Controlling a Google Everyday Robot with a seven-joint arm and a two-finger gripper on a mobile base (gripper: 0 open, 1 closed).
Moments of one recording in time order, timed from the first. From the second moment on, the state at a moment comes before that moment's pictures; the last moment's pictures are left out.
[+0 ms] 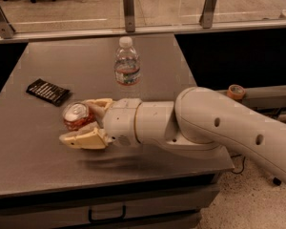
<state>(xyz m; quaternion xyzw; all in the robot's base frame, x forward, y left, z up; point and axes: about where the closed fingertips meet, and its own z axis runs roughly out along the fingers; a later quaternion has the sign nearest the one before) 0.436 0.135 0.880 -0.50 0.61 0.35 0.50</state>
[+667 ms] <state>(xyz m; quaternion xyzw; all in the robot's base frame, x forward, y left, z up) 0.424 0.155 0.901 -0.53 0.56 0.37 0.52</state>
